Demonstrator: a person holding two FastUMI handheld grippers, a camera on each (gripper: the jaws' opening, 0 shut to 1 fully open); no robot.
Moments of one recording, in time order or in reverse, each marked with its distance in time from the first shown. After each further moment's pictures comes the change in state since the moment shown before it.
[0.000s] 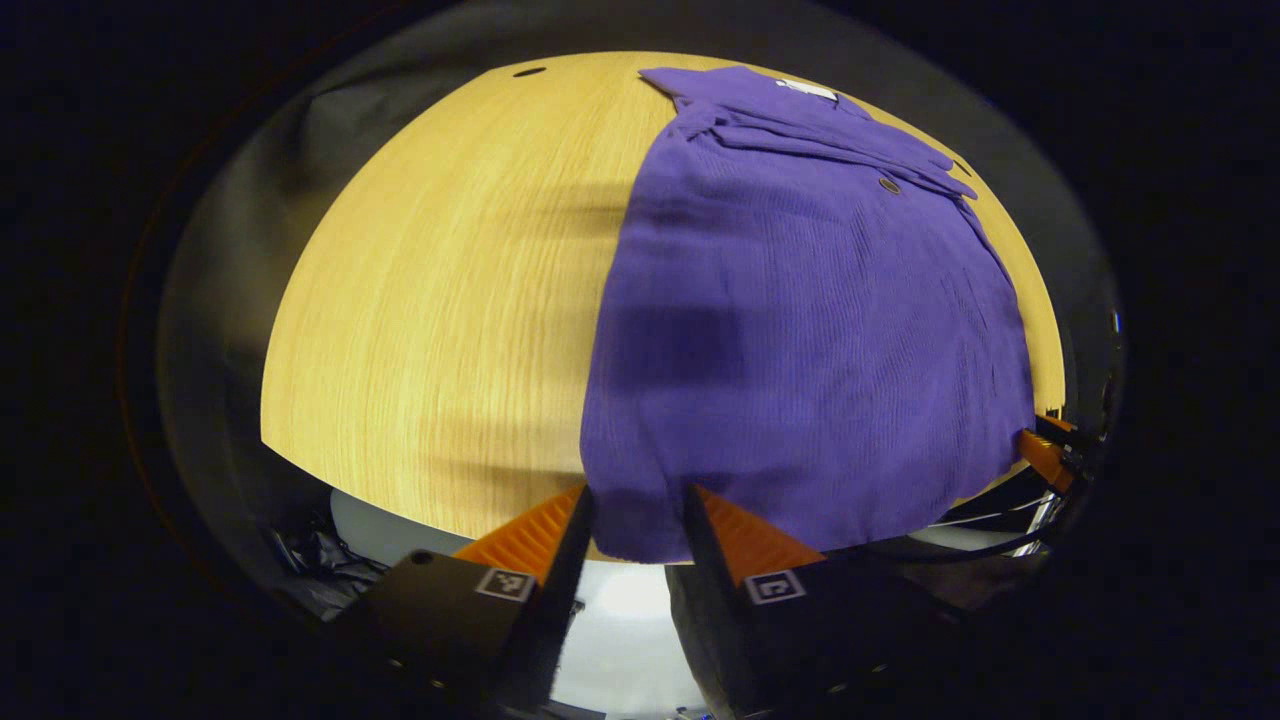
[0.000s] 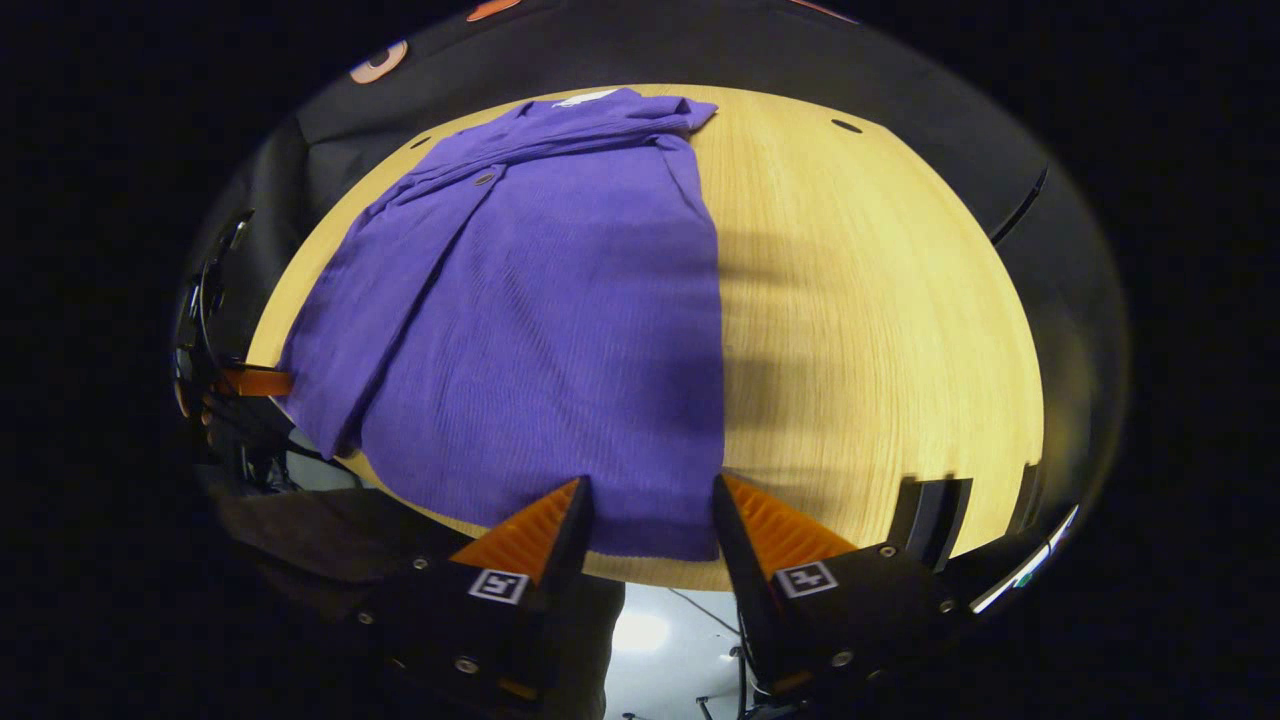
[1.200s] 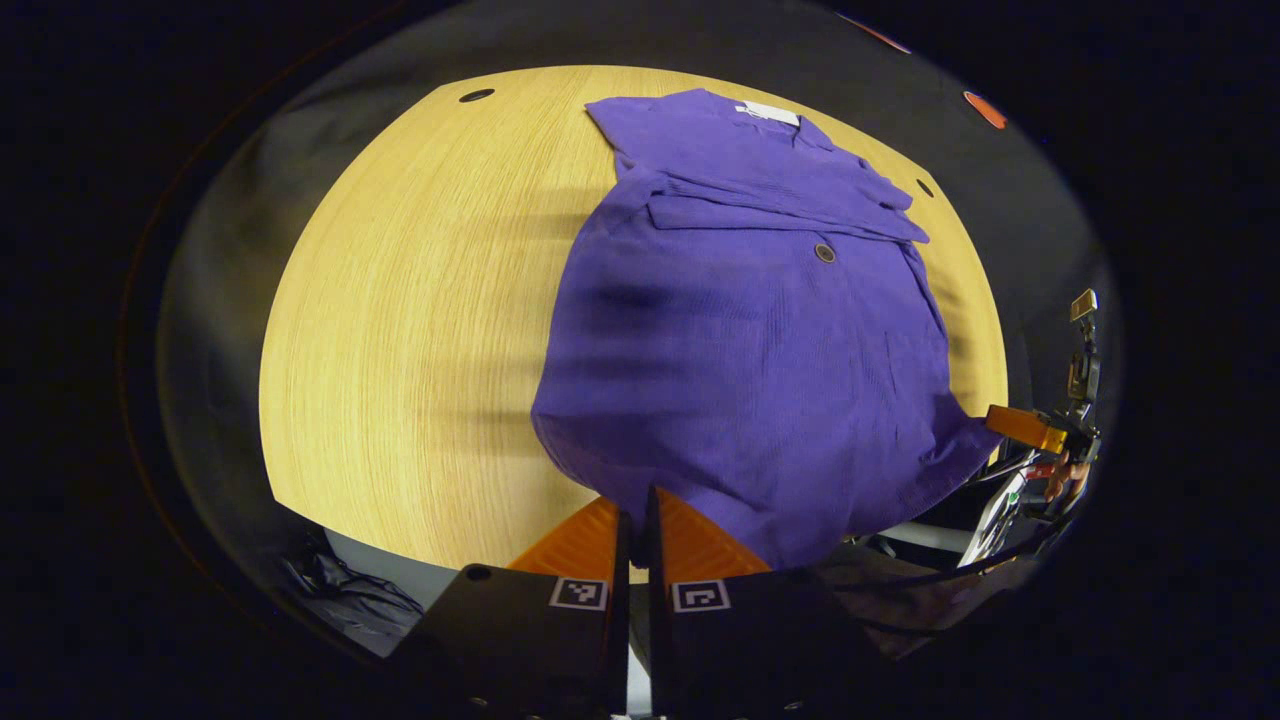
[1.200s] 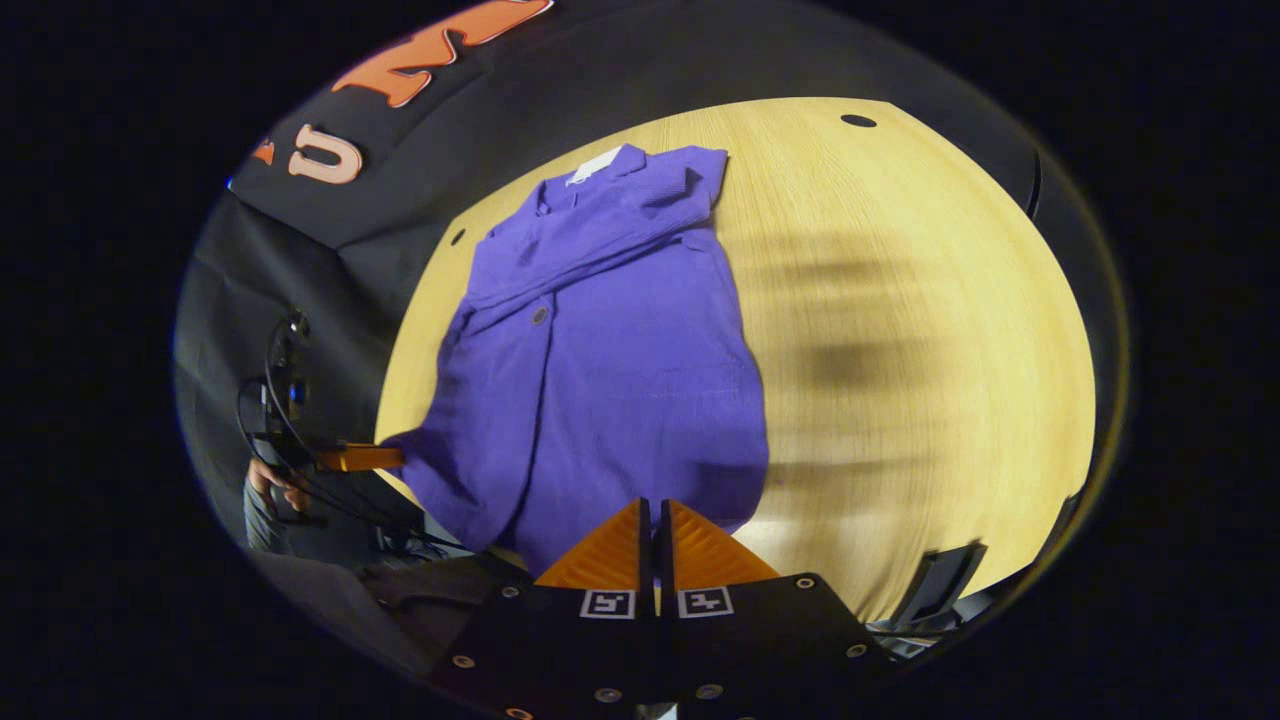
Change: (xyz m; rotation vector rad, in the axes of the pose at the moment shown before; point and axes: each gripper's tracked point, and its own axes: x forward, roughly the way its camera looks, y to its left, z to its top) left arm -0.059 -0.024 0.089 0.045 -0.005 -0.118; right arm -0.044 0.016 0.108 0.176 -0.068 0.313
